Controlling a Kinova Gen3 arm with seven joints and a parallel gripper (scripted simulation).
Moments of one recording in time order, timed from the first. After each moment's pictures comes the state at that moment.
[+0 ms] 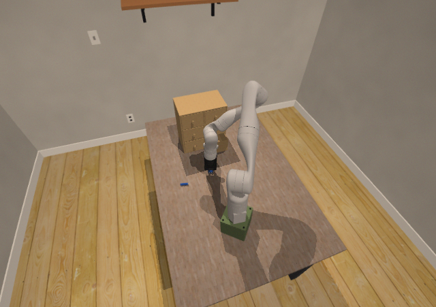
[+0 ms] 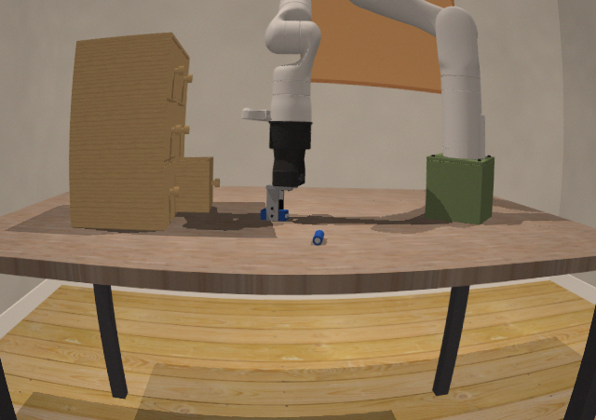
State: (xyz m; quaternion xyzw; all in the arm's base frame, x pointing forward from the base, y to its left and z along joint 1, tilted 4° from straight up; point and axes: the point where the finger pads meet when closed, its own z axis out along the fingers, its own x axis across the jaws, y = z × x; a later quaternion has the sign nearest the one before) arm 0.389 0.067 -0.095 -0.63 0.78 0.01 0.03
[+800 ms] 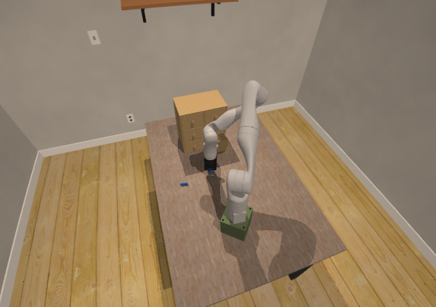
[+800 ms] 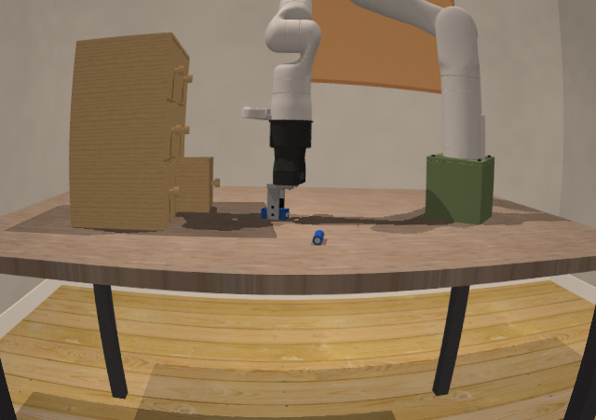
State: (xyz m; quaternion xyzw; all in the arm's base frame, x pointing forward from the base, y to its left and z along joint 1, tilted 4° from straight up) arm 0.388 0.067 -0.093 -0.63 0.78 0.01 0.03
